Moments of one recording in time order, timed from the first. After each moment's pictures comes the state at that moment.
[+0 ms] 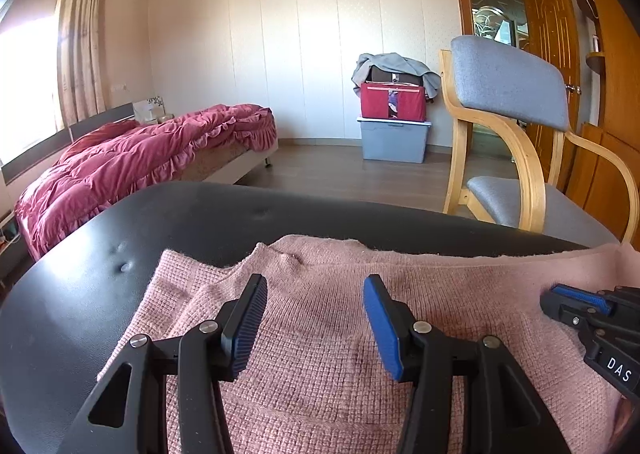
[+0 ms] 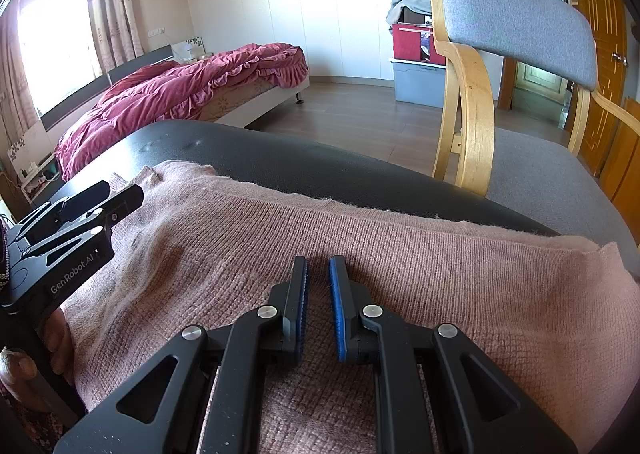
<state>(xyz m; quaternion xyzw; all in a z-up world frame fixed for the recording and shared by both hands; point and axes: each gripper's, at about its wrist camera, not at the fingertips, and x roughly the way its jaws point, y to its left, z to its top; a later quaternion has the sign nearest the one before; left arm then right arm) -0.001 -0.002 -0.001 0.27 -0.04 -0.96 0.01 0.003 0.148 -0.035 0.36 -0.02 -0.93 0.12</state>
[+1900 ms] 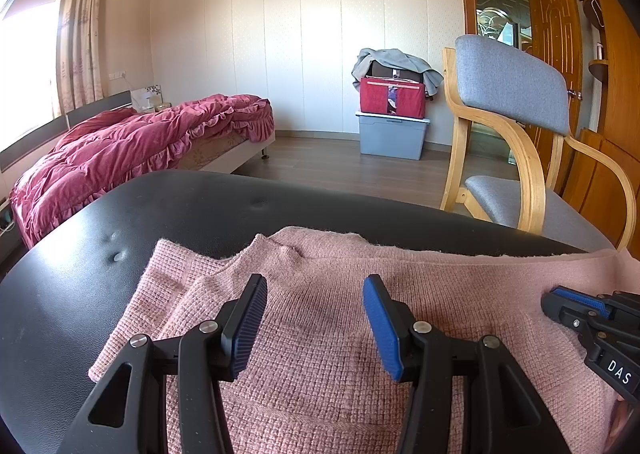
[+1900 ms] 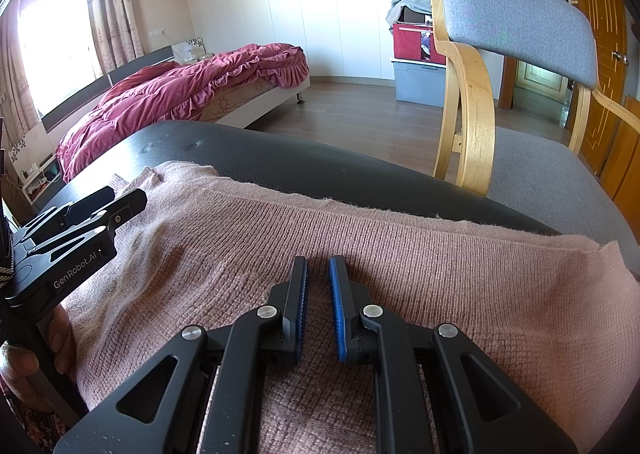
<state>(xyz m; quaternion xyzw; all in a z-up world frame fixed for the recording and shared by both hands) -0.007 -0.006 -0.004 0.29 -0.01 -0.96 0.01 0.001 0.145 -0.037 0.36 -0.02 -0.93 0.12</state>
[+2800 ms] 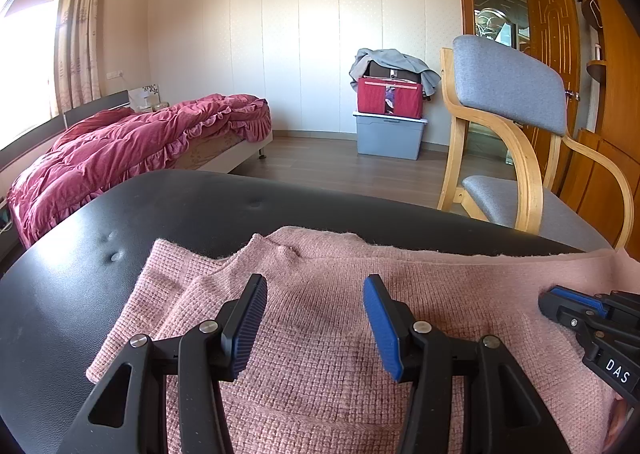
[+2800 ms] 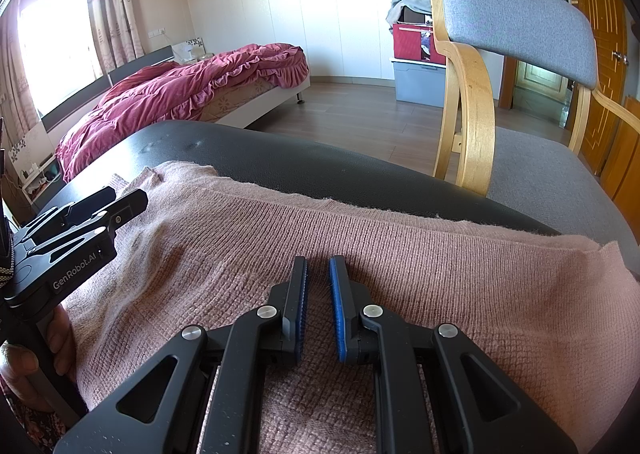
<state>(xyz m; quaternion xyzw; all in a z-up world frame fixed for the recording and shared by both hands) -0.008 -0.005 -0.003 0.29 -0.01 -0.96 0.01 0.001 0.145 -0.037 0.36 -0.02 -0.93 0.12</state>
